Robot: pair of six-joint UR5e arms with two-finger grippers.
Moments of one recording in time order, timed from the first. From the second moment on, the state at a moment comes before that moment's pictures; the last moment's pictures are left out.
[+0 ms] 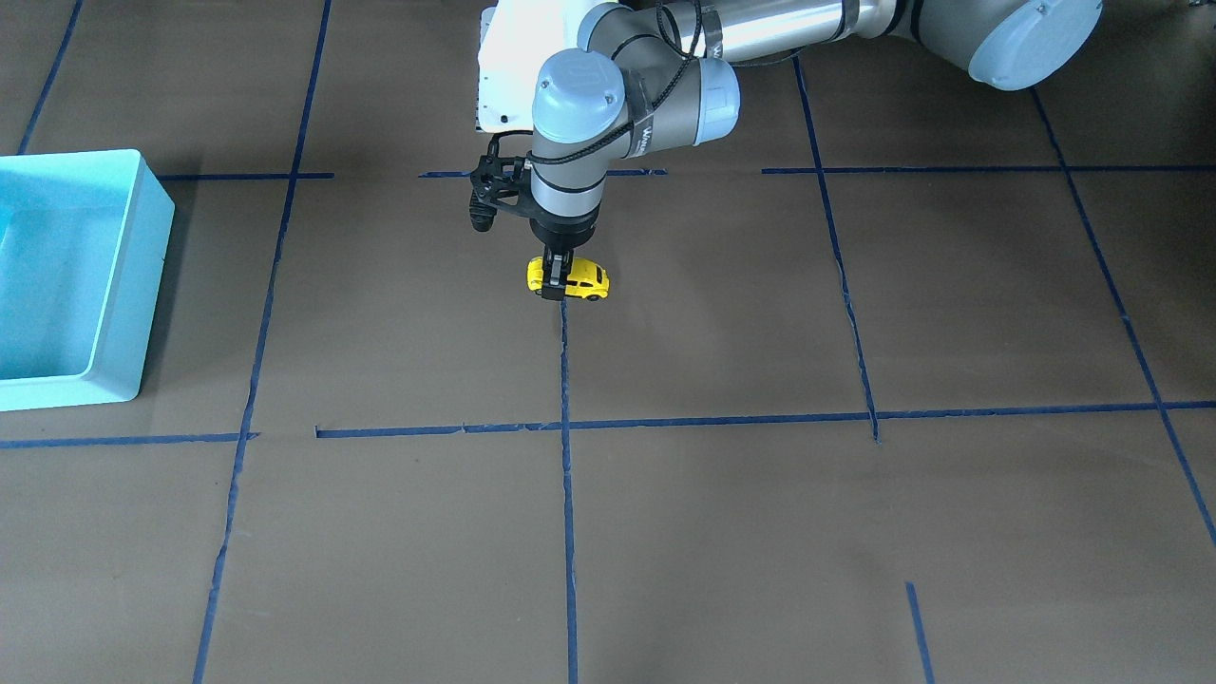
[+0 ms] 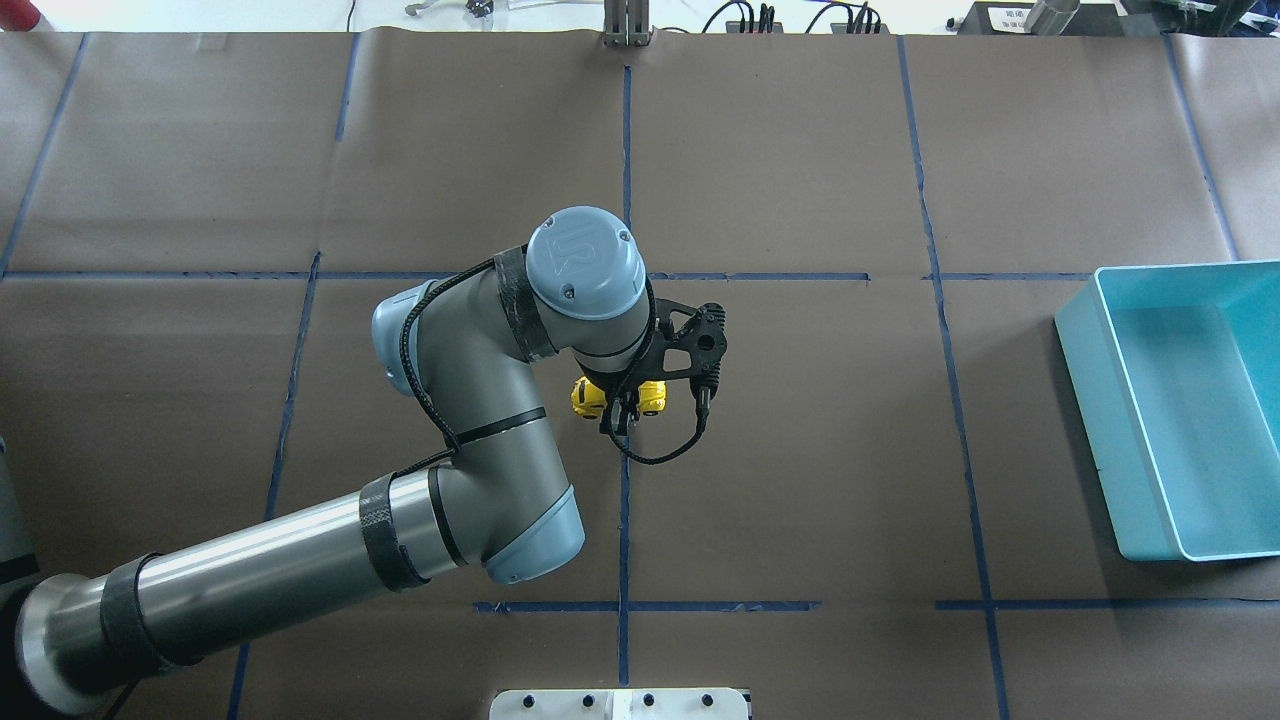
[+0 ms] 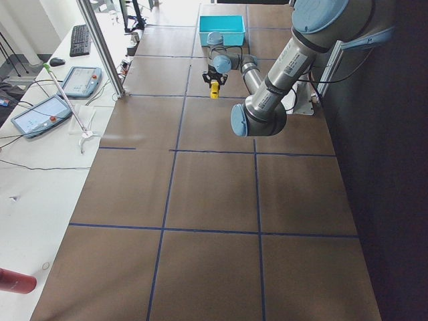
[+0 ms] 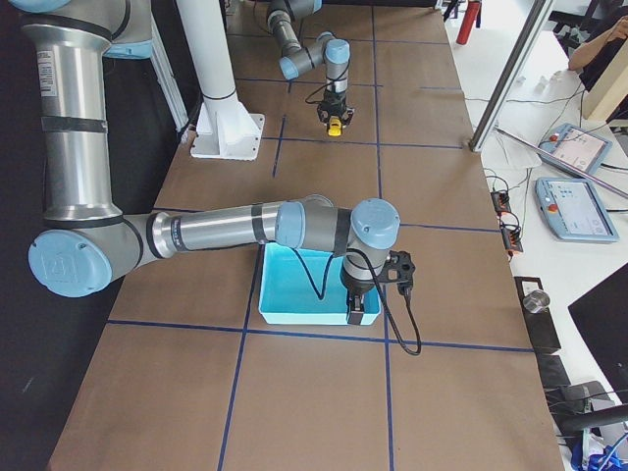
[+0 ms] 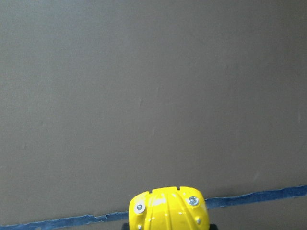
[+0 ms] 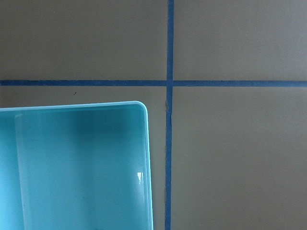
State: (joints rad) left arm -0.48 -2.45 -1.43 -1.70 -1.91 0.44; right arm 1.59 -1.56 1.74 -1.83 2.35 -0.07
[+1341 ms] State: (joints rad) left arm -0.48 -2.45 -1.35 -1.84 -1.91 0.44; right arm 1.59 -1.56 1.74 -1.82 2.35 -0.07
